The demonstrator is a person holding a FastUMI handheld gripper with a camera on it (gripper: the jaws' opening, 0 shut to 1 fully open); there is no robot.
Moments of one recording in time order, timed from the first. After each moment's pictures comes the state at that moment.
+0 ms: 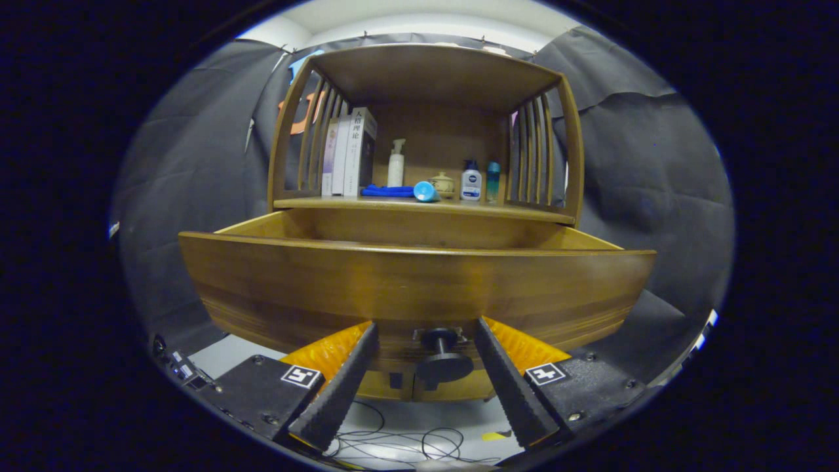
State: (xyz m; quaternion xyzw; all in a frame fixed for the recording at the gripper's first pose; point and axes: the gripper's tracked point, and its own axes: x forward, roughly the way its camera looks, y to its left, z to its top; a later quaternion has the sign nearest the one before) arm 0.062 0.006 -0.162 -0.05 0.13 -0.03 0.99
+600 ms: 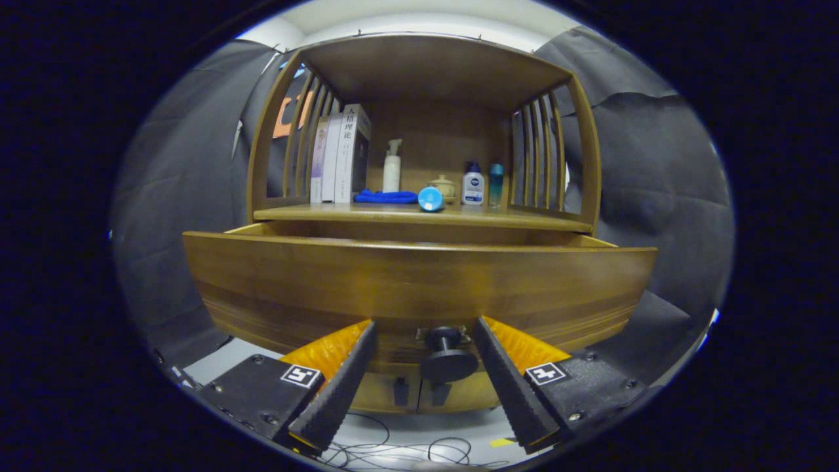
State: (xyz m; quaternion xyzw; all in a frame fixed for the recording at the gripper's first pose) arm 0.118 0.020 -0.156 -0.05 0.11 -0.04 0.99
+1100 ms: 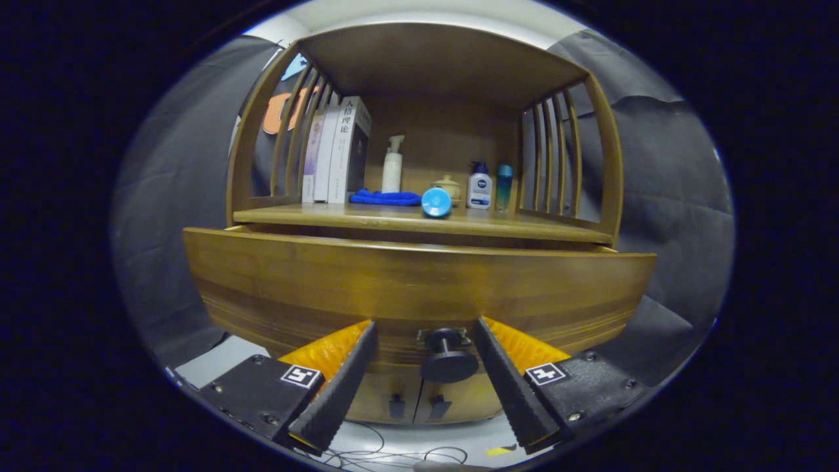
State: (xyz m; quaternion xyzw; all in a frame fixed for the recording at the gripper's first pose) arm 0.170 0.018 -0.153 -0.06 0.12 -0.04 0.99
